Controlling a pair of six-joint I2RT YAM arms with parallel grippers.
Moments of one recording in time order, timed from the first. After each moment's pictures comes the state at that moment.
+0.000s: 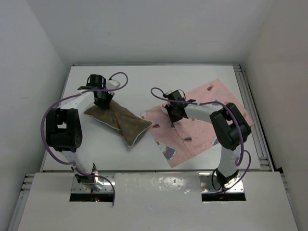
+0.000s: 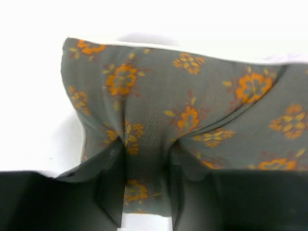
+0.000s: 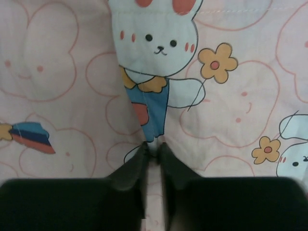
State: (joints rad) left arm -0.03 1.74 1.20 -0.54 0.11 0.60; right arm 0.55 1.89 1.08 -0.26 0.06 0.12
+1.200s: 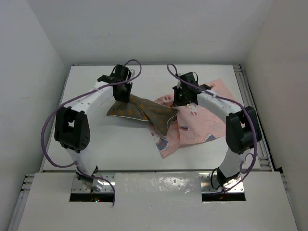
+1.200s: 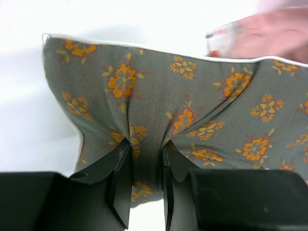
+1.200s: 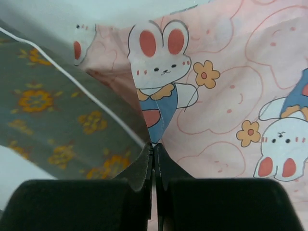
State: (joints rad) left arm -0.33 1.76 1.49 -0.76 -0.01 -0.03; right arm 0.41 1.78 1.27 -0.41 -0.11 0.28
